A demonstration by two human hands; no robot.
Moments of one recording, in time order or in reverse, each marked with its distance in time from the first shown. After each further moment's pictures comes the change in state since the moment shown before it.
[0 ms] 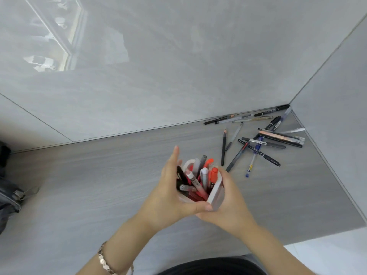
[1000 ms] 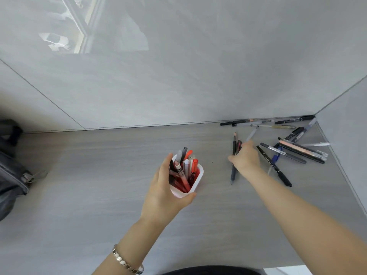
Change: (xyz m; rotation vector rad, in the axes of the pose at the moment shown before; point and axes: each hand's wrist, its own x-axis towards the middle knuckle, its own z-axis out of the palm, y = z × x) left_hand 0.013 -0.061 -0.003 0.055 0.375 -0.188; right_hand 0.153 0.042 -0.029 -0.537 0.303 0.526
